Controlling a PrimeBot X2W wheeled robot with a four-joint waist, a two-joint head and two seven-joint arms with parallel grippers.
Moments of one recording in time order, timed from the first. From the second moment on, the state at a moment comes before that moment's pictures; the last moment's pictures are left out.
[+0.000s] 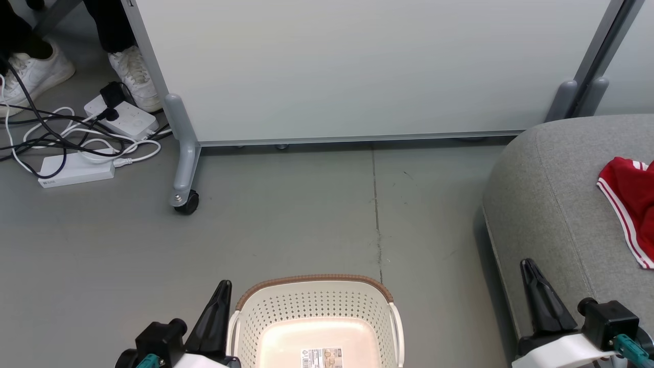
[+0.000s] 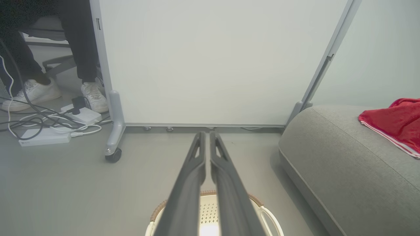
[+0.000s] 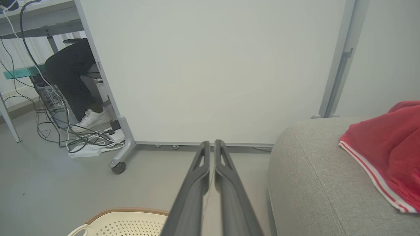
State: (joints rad) left arm 0.01 0.05 -0.17 0.28 -0.26 -0.07 -0.26; right arm -0.01 -0.08 0.05 0.22 0.16 0.13 -0.26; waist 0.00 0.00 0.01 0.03
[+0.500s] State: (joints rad) left arm -0.01 0.05 -0.13 0.30 -0.53 -0.07 -0.17; right arm 0.00 -0.07 0.02 0.23 0.44 0.13 -0.20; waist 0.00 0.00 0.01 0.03
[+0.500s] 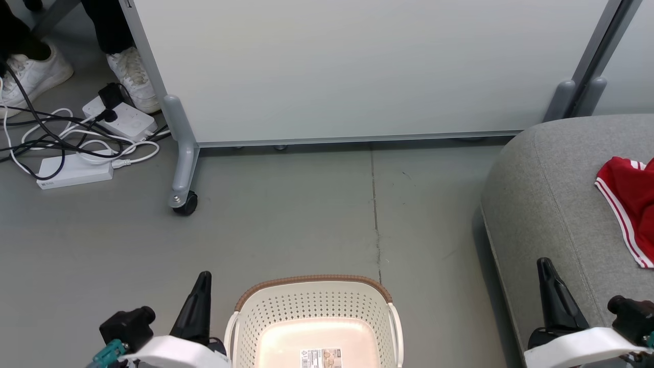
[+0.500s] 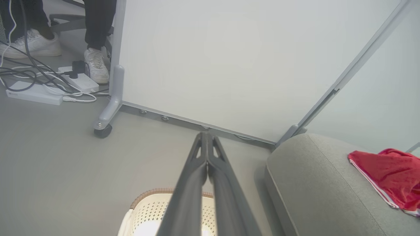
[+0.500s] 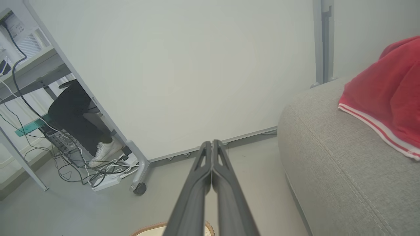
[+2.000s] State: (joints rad) left arm -0.11 0.05 -0.01 0.33 -1.10 -0.10 0.01; right arm -0.01 -0.06 -0.04 0.20 1.06 0.13 -0.09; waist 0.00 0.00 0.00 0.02
